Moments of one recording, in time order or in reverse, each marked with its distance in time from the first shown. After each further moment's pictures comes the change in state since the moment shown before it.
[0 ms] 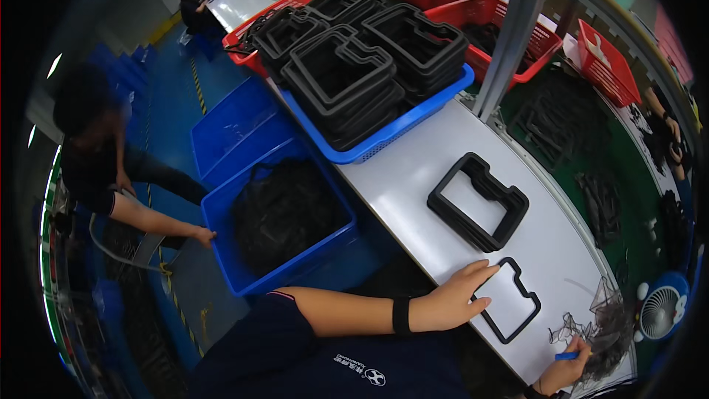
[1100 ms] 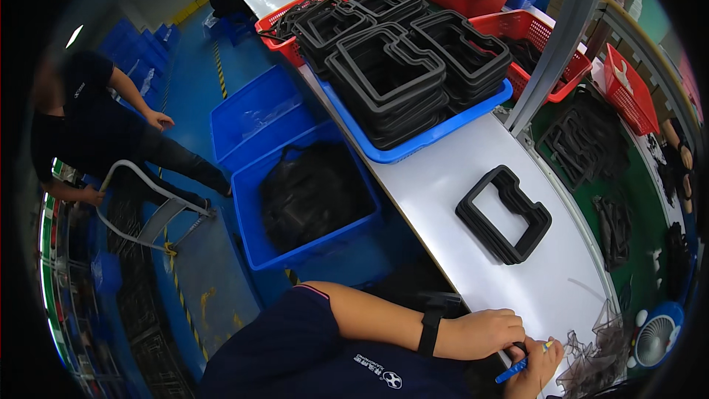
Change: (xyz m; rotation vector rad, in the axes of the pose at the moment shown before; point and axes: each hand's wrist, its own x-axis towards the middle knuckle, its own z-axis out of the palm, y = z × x) left_hand -0.019 0.020 0.005 0.100 -0.054 0.591; right_hand -0.077 -0.189 -0.030 -0.053 -0.495 -0.948
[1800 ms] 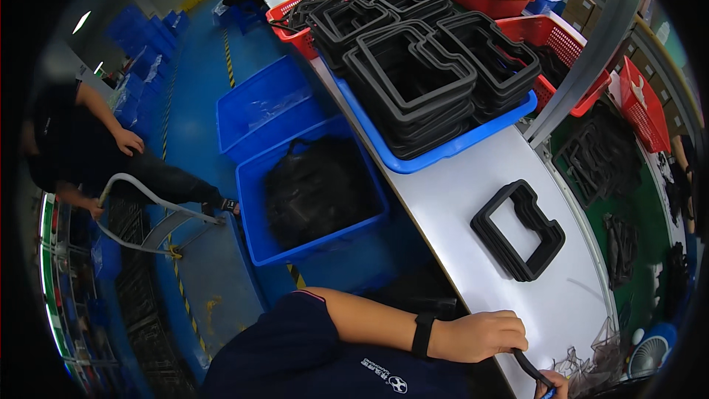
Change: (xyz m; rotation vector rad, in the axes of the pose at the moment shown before) left_hand -0.011 -0.007 -0.032 -0.160 0.106 0.007; right_hand -0.076 0.087 0.038 0.454 0.216 0.454
